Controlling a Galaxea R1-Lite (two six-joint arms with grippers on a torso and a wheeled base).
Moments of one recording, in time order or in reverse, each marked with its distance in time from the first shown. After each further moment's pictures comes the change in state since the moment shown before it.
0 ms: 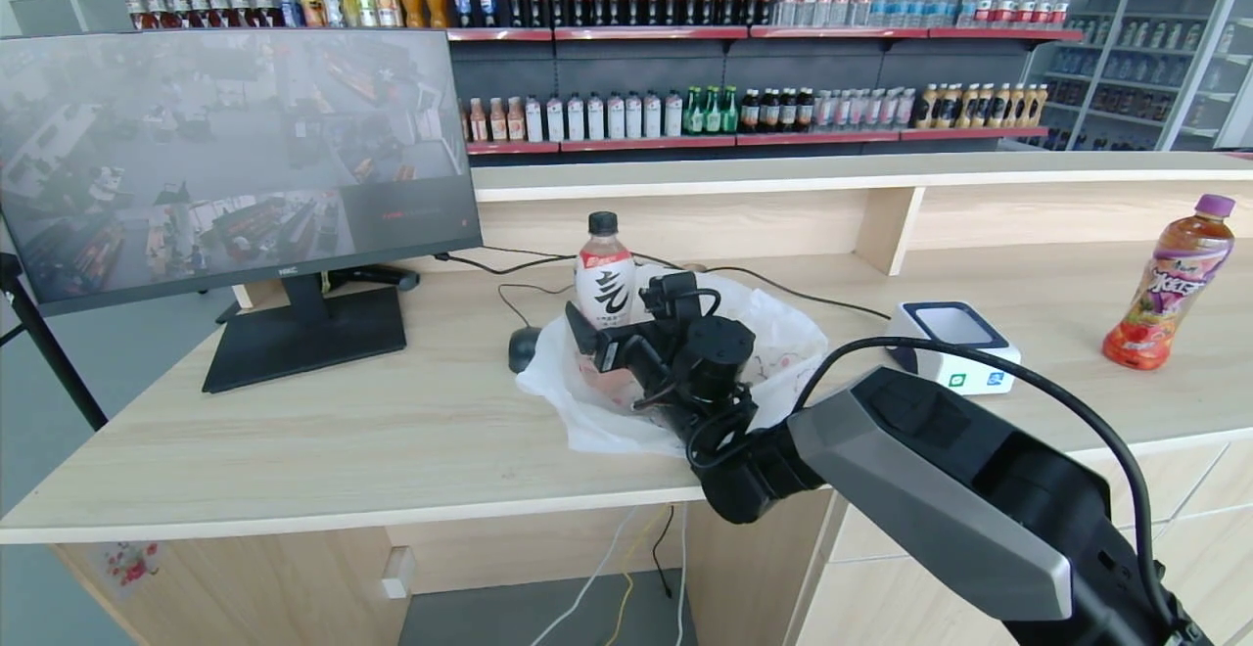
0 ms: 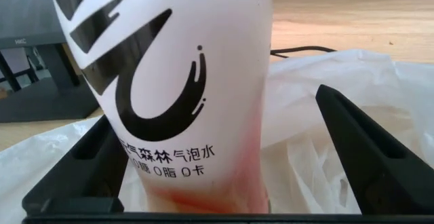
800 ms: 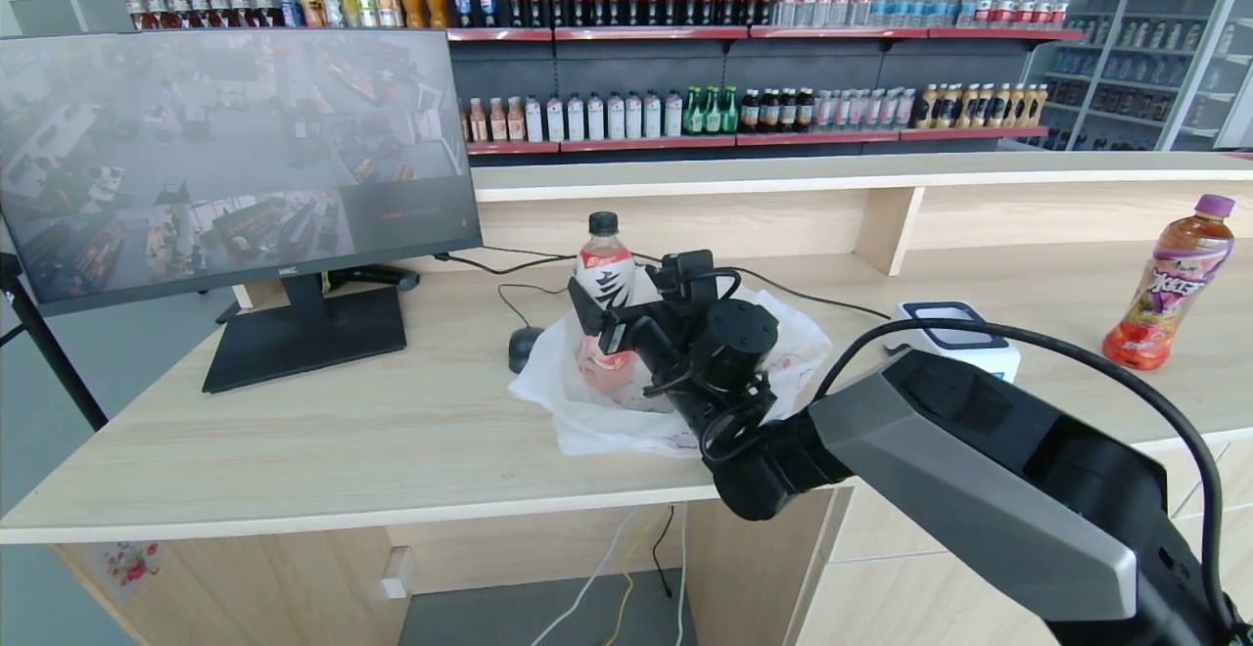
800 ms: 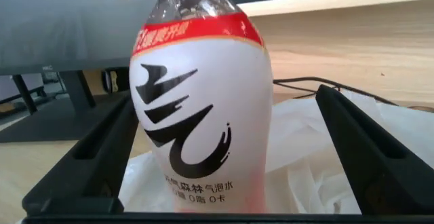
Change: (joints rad) left arm 0.000 0.000 0.000 0.001 0.000 0.004; right arm 0.005 -0.096 0.095 -0.077 0.005 -0.021
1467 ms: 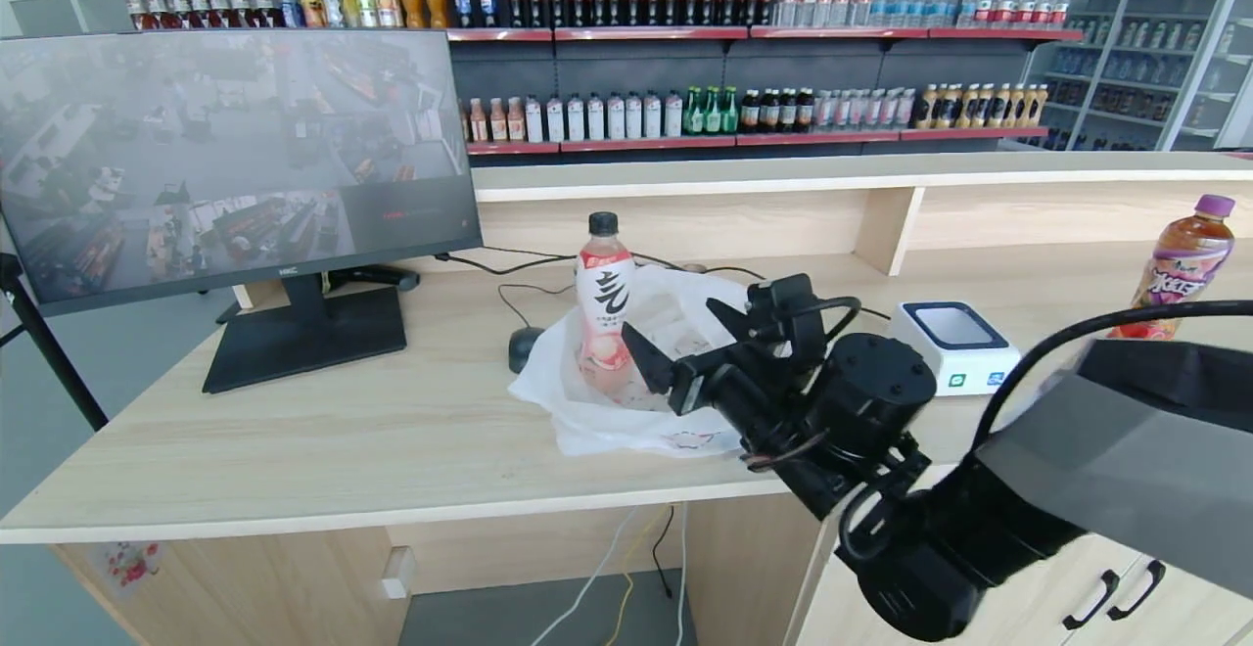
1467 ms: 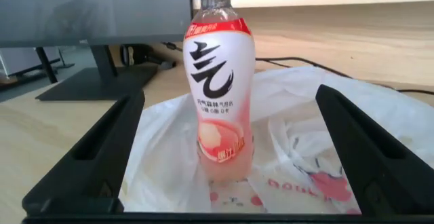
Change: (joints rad) left arm 0.000 0.000 0.000 0.000 0.000 0.000; right arm 0.035 -0.391 0.744 -0.212 -0.004 -0.032
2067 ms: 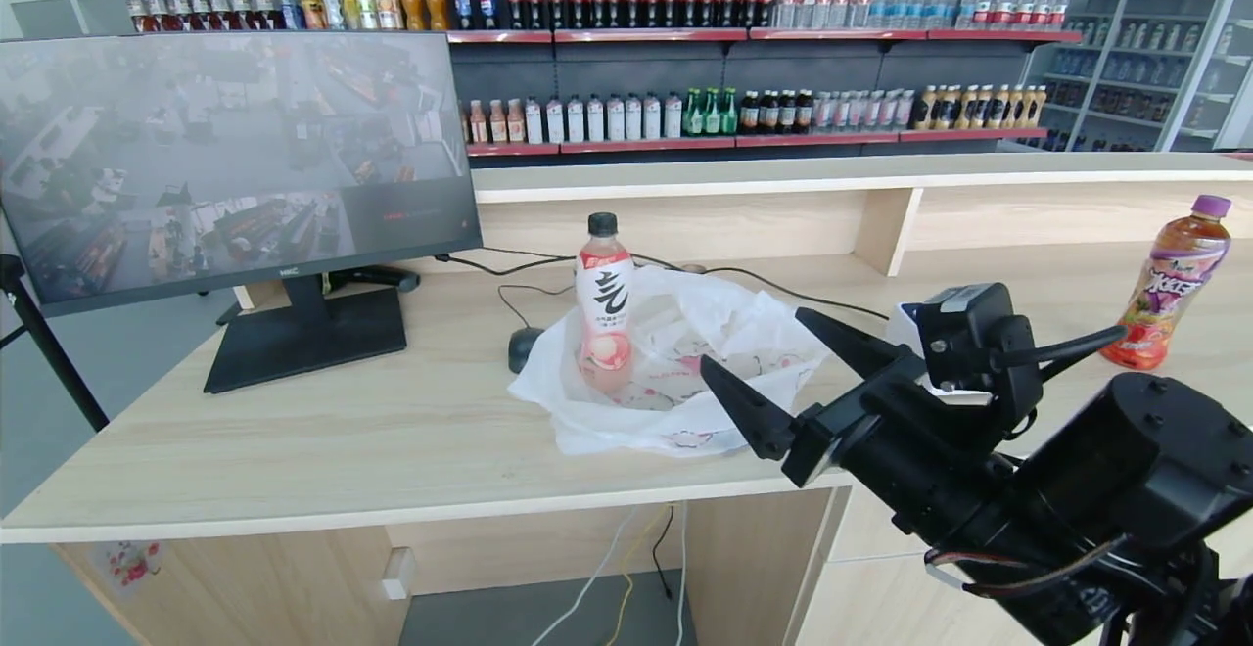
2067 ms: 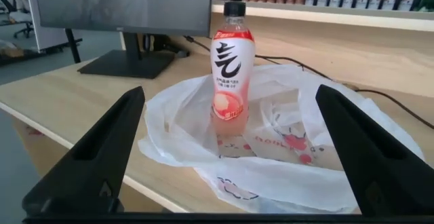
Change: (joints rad) left arm 0.000 0.000 0.000 0.000 0.000 0.000; right arm 0.055 -0.352 0.364 -0.025 -0.001 -0.076
